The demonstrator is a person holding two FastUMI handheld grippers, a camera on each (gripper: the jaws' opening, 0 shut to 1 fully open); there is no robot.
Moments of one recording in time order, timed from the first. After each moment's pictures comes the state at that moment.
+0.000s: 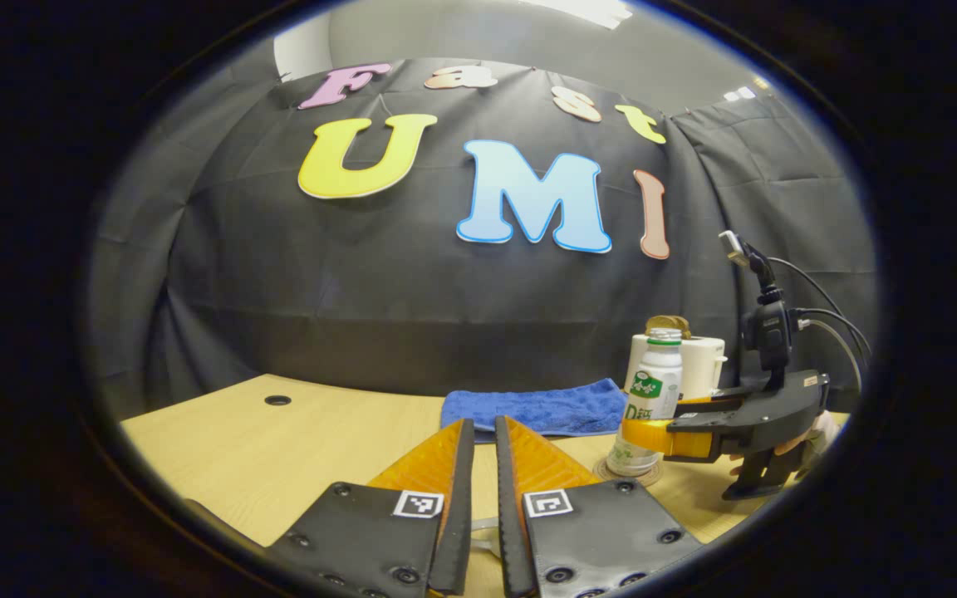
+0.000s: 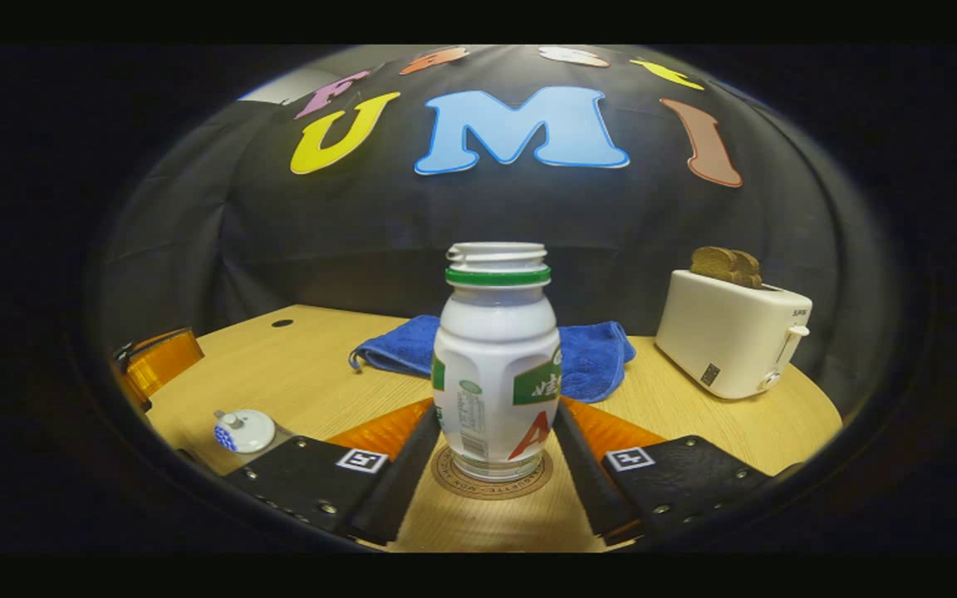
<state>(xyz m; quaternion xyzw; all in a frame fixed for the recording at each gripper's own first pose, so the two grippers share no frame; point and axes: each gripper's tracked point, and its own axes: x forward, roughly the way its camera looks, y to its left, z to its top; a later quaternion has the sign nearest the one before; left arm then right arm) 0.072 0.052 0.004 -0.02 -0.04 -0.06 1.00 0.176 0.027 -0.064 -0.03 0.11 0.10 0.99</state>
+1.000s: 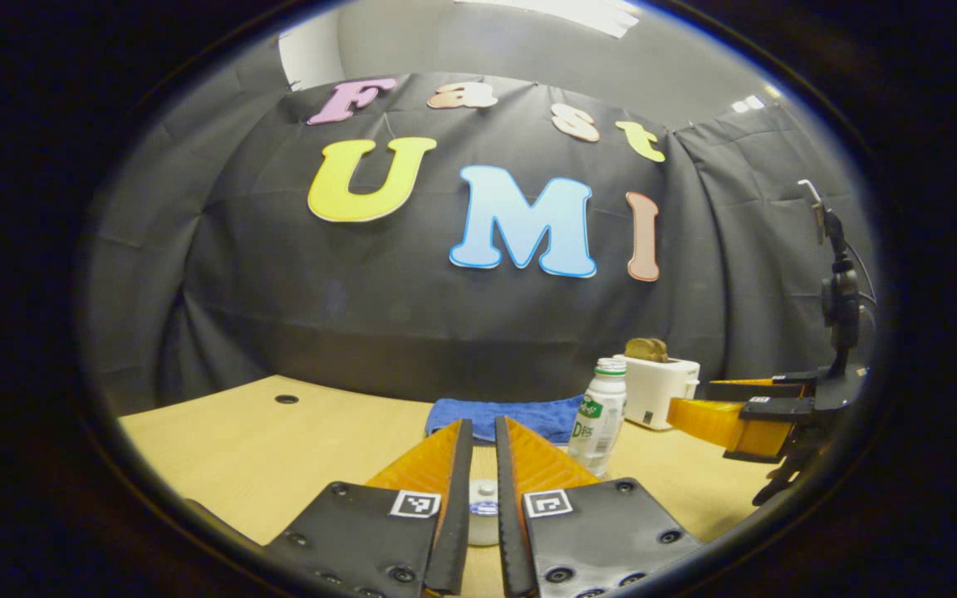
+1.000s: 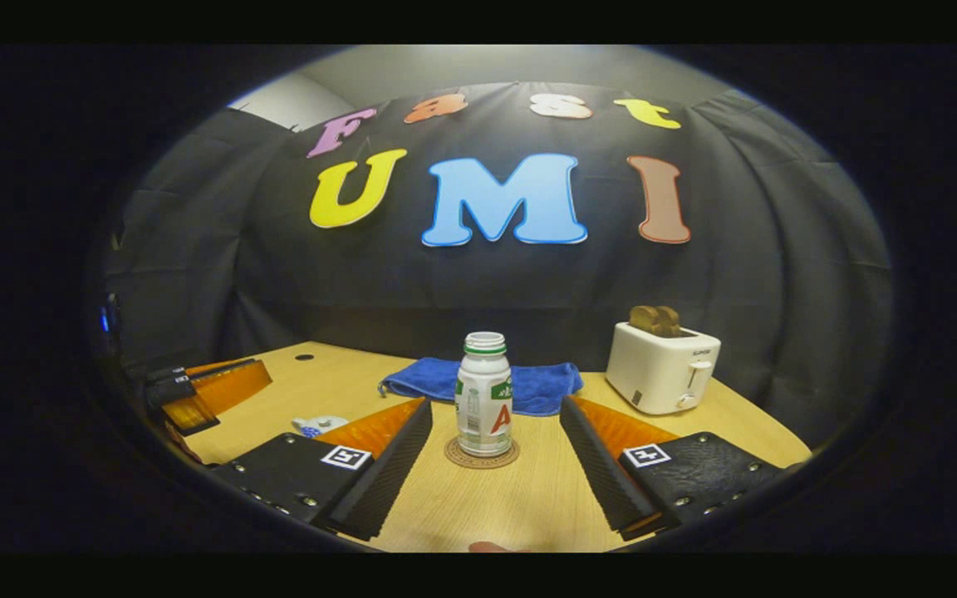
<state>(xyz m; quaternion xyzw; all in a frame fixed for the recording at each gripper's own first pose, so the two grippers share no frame) -0.012 0.012 0.048 -0.04 -0.06 -0.04 1.00 0.035 -0.008 0.022 -0.02 0.01 0.07 1.00</state>
